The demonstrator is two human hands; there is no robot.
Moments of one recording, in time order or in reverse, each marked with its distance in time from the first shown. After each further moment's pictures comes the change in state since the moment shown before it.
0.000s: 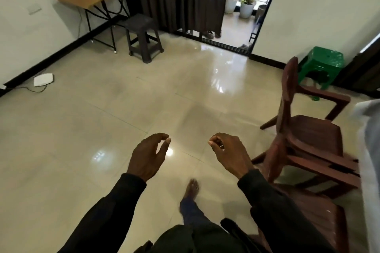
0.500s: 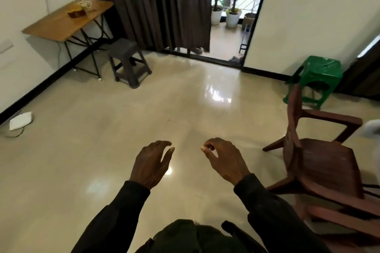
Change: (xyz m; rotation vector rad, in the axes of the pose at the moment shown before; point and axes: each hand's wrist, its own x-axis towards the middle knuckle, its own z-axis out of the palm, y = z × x) left_hand 0.283 0.014 0.034 0.249 -0.004 0.217; right_hand 0.251 0.012 -0.048 -0.055 0.064 -0.009
